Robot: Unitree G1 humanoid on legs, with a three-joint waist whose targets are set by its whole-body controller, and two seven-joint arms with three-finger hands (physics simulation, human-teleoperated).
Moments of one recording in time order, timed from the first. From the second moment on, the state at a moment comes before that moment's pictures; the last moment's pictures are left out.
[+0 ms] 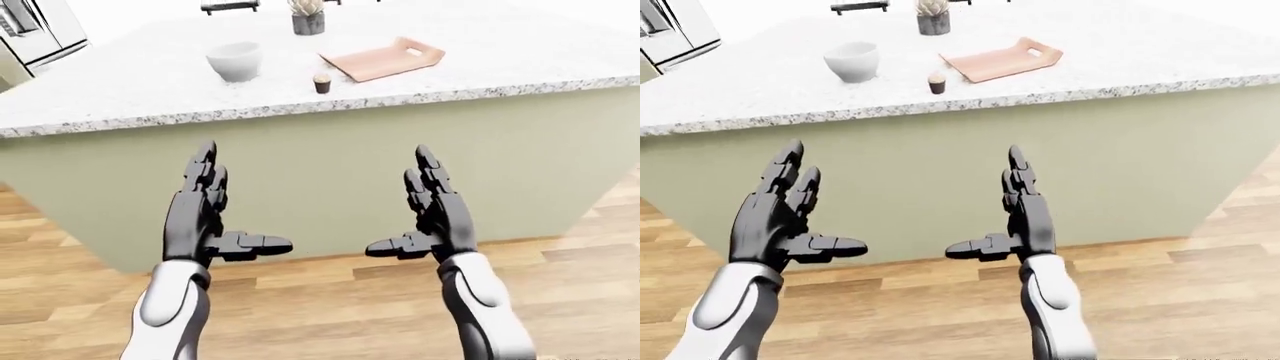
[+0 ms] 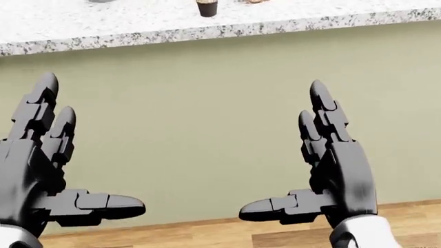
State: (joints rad) left arm -0.10 0.07 0.13 -0.72 -0.08 0.75 -0.04; right arm -0.07 -0.02 -0.03 -0.47 0.10 0.46 0.05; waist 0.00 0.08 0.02
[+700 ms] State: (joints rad) left arm -0.26 0.12 0.16 -0.82 -0.12 0.95 -0.01; right arm -0.07 -0.05 -0.09 -0.50 0.18 0.46 0.07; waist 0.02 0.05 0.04
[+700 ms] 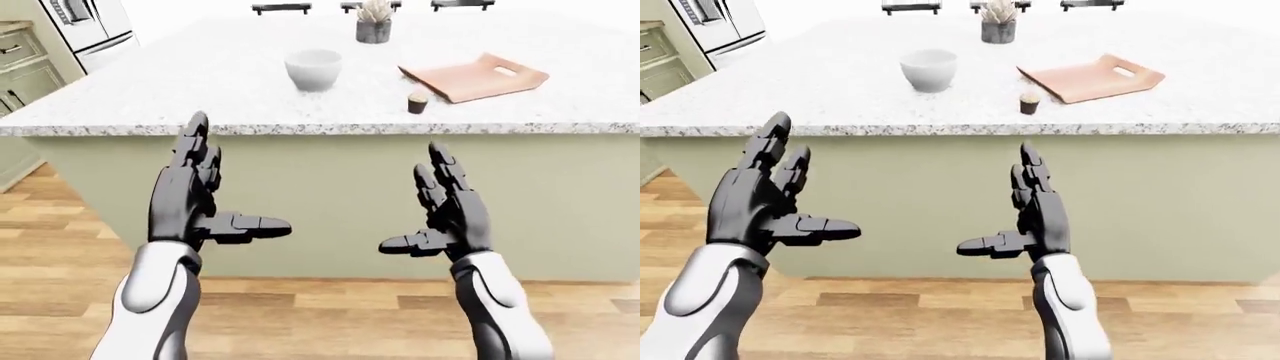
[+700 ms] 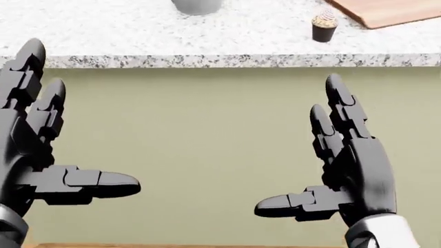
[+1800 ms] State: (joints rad) left arm -0.37 0.17 0.19 -0.88 -0.22 1.07 0.03; right arm -0.11 -0.09 -0.16 -0.79 0.23 0.60 0.03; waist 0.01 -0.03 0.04
